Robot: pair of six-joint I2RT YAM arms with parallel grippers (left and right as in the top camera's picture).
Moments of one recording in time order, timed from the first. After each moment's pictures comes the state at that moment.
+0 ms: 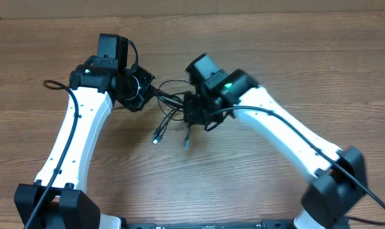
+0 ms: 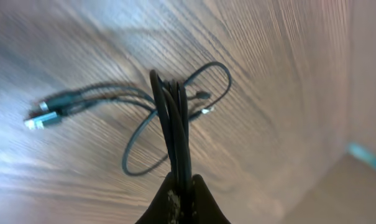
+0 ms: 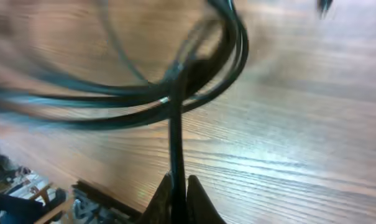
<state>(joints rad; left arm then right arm) -0.13 1.61 1.43 -0.96 0.33 -1.09 0.66 1.79 1.61 -1.02 -0.33 0.66</state>
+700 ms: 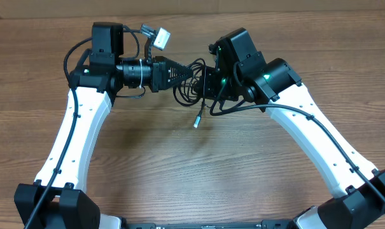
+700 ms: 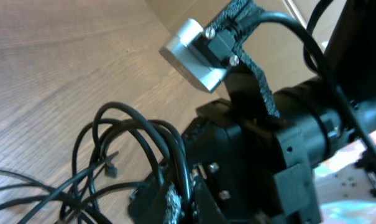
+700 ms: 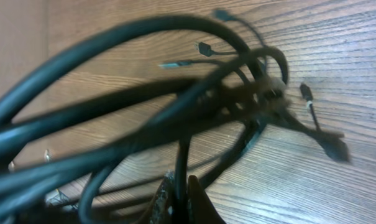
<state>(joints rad) -0.13 1.61 1.43 -0.62 1.19 -0.07 0.54 1.68 1.65 -0.91 -0.35 0.65</state>
